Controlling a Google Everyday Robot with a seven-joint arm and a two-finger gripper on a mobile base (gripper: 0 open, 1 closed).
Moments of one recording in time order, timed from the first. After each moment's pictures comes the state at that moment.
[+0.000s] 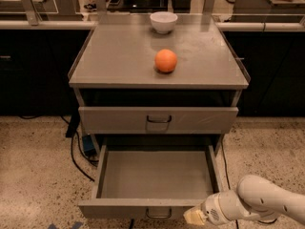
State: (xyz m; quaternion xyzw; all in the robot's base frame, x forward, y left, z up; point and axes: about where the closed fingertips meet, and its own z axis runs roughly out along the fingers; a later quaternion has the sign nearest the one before) arm 0.383 -0.143 0.461 -0.29 0.89 0.32 0.15
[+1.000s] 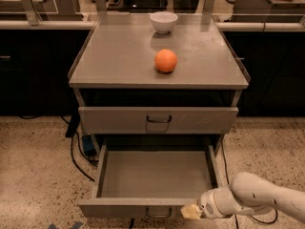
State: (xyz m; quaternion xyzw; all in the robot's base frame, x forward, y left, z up) arm 0.409 -0.139 0.436 -0.28 0.89 0.32 0.15
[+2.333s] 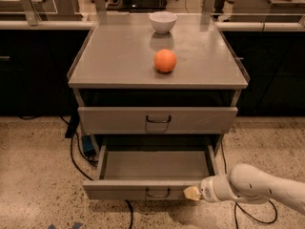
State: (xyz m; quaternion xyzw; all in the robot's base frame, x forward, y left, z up) arm 0.478 -0.162 0.435 -0.22 0.92 0.27 0.21
